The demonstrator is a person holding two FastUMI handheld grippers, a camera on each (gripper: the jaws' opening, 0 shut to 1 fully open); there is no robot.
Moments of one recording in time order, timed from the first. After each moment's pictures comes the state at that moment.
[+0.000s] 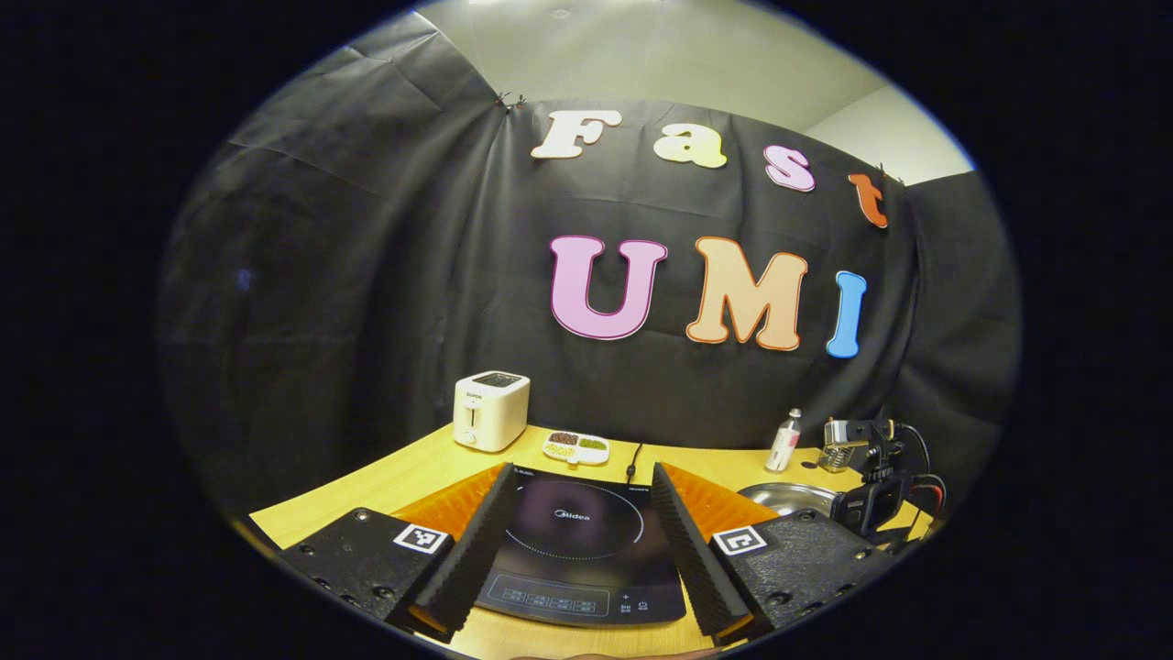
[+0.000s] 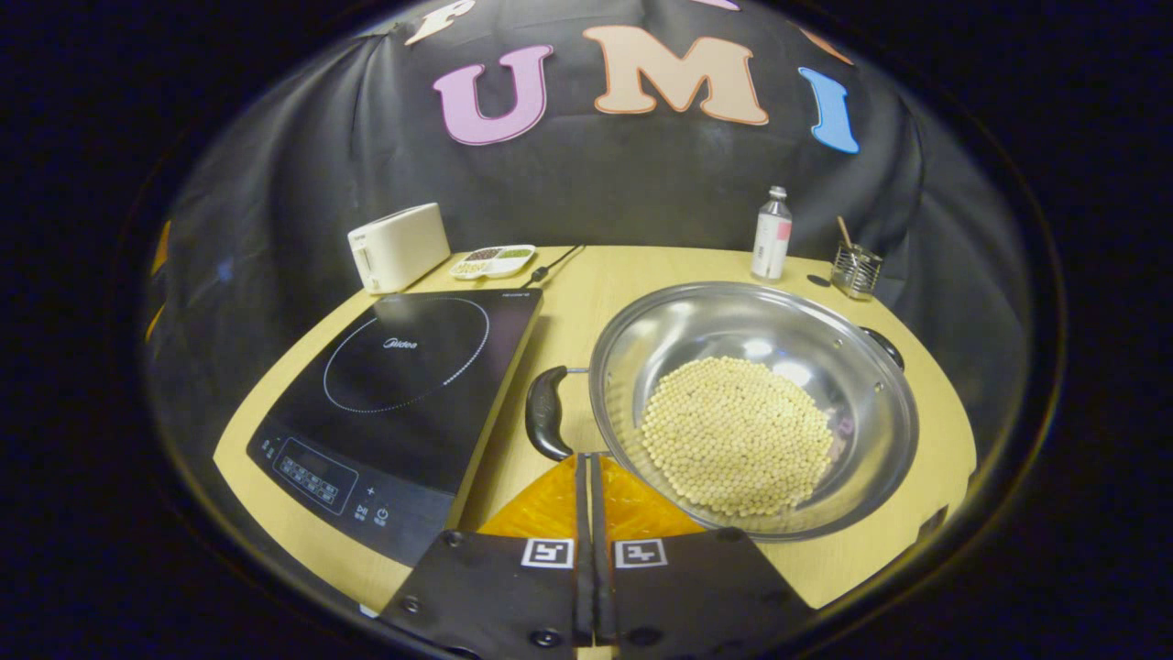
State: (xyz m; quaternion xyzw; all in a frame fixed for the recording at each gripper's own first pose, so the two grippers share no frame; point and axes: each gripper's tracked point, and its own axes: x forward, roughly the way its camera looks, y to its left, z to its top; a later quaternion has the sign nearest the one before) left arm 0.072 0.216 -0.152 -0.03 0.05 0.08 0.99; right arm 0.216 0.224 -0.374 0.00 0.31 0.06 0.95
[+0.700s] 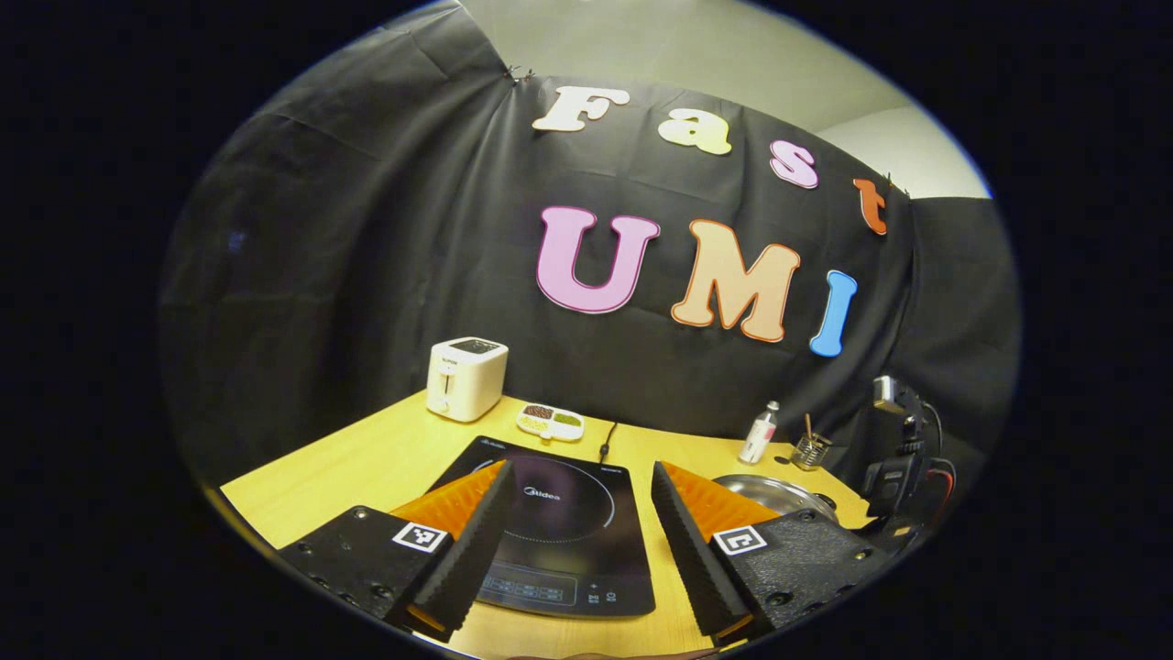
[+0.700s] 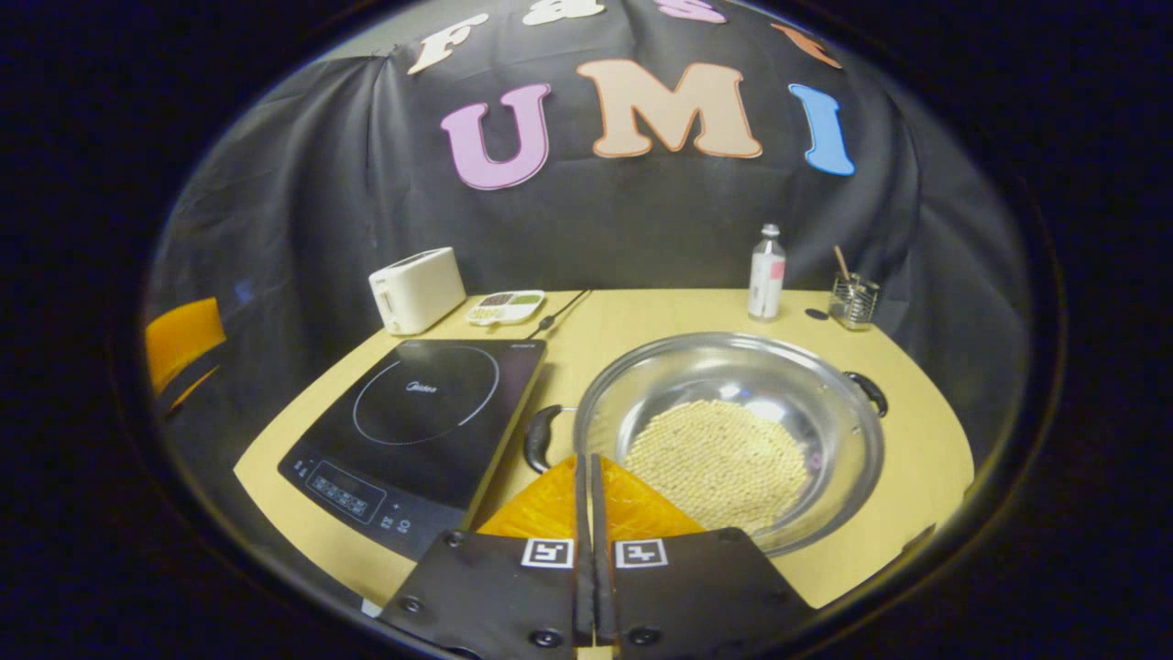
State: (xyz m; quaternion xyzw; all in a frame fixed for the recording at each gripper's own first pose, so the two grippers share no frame) left arm 0.078 0.190 -0.179 -0.09 0.10 0.05 0.99; right arm 0.217 0.185 -0.317 0.02 0.25 0.07 0.97
